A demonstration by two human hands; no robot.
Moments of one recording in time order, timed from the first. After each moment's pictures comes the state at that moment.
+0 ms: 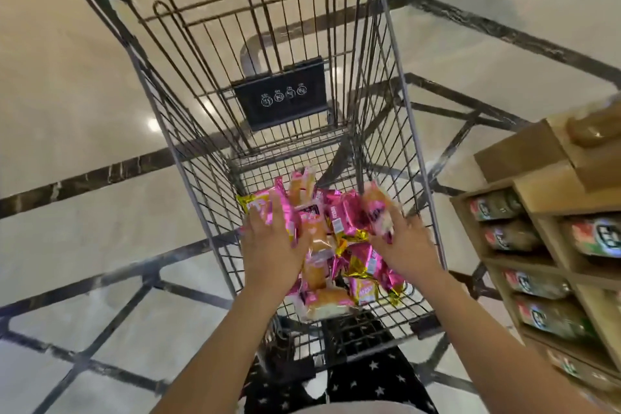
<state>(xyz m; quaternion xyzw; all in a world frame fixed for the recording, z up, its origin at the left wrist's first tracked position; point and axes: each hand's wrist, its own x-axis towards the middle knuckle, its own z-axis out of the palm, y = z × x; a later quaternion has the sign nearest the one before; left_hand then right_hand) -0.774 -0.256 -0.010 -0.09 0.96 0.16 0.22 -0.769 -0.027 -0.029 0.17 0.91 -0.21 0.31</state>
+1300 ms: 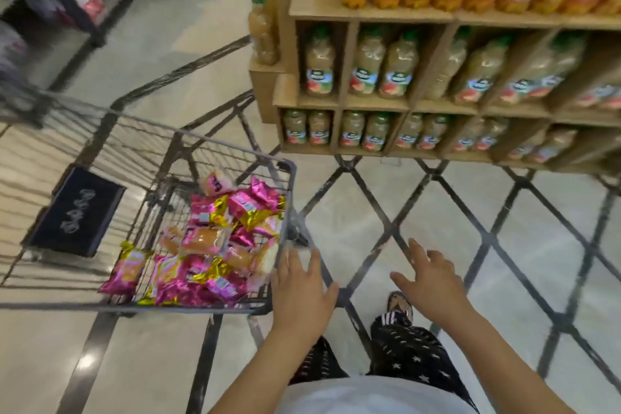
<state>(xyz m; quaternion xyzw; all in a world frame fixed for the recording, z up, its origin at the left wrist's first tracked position) -0.525 -0.266 0.045 0.54 0.79 -0.04 0.29 -0.326 -0.177 0.043 0.65 0.70 -0.27 0.13</state>
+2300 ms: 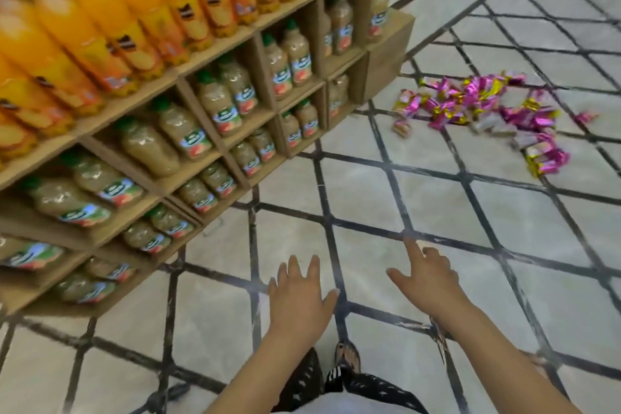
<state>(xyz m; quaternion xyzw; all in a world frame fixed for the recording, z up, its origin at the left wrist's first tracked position) -0.052 -0.040 0.074 0.80 0.51 -0.20 0.23 0.147 -0.113 0.067 0.86 0.38 -0.34 0.00</state>
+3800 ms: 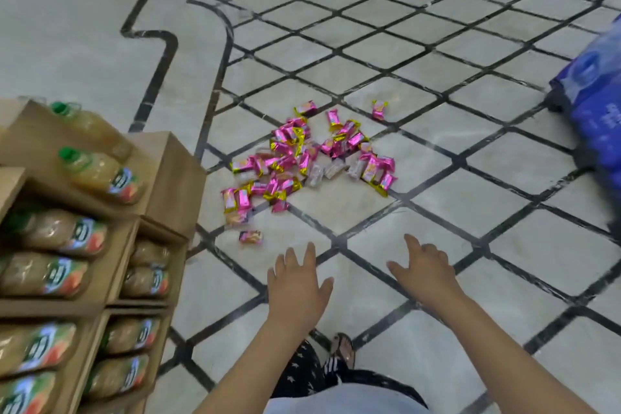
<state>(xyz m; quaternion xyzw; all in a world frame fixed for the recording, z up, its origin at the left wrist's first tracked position) 0.666 0.227 0.057 0.94 0.16 -0.26 0.14 0.752 0.024 0.046 0.94 -0.01 -0.32 -0.13</state>
